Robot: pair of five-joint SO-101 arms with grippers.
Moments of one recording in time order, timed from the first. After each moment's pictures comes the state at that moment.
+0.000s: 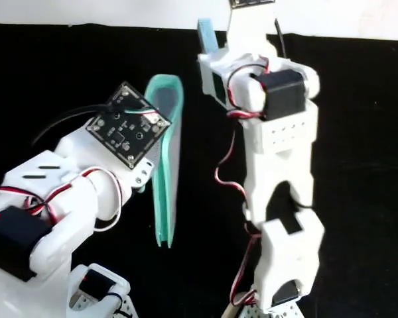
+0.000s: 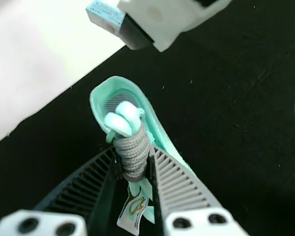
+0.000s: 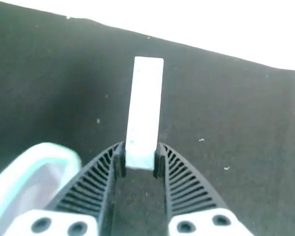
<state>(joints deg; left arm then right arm) 19.8 -45.2 -6.3 92.8 -19.8 -24.4 17.5 -73.5 100.4 -0.9</state>
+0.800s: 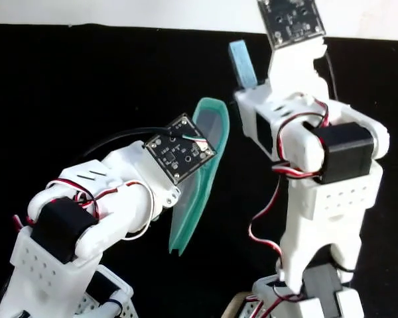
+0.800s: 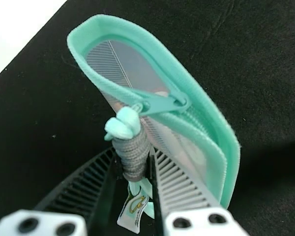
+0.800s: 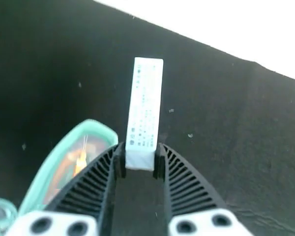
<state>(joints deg) 27.6 -45.9 12.2 90.4 -20.1 -20.0 -13.0 -41.7 100.4 10.5</state>
